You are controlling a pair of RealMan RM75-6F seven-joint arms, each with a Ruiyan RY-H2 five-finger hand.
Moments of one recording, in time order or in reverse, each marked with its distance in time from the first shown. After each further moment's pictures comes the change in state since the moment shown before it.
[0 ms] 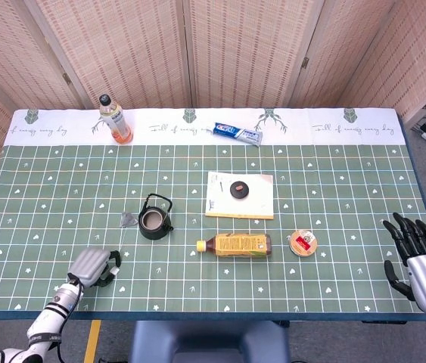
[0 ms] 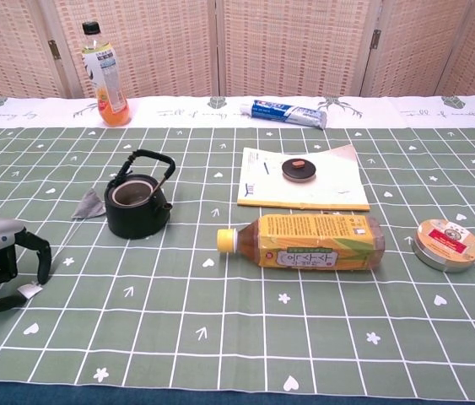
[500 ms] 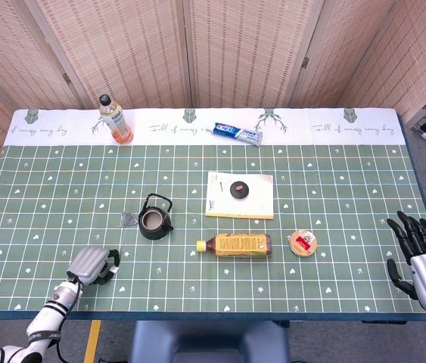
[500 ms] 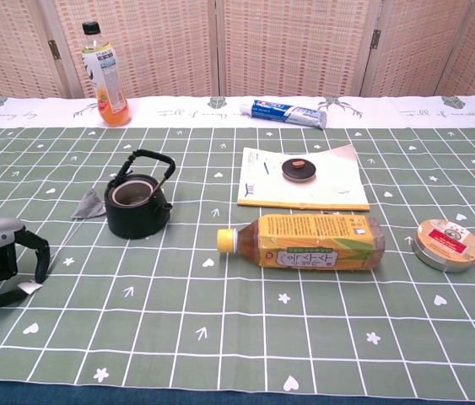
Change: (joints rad) left arm -0.006 -0.008 0.000 0.037 0.023 -0.002 -0.045; right arm 0.000 0.001 0.008 0.002 0.017 -0.003 0.005
